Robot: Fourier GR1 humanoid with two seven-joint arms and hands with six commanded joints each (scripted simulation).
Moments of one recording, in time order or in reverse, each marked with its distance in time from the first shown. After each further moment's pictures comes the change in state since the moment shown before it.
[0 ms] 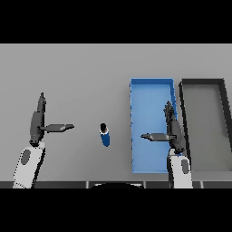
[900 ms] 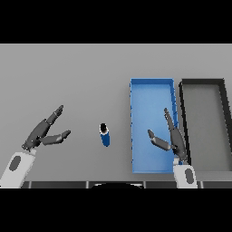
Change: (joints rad) left arm 0.079 0.231 -0.118 -0.131 0.056 -0.426 -0.118; right arm 0.130 -0.125 0.117 -0.162 0.178 0.045 -0.049
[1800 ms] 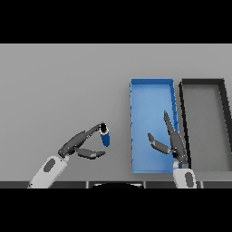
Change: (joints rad) left arm -0.055 -0.259 -0.257 0.060 -0.181 -0.038 0.055; right arm 0.050 0.008 0.015 -0.040 -0.003 0.011 -0.014
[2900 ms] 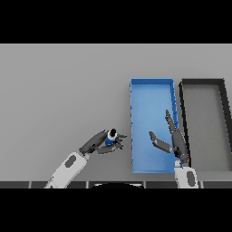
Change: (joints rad) left arm -0.100 -0.229 -0.069 0.193 -0.039 0.054 -0.115; right arm -0.015 -0.010 -0.021 0.011 -0.023 0.008 0.016
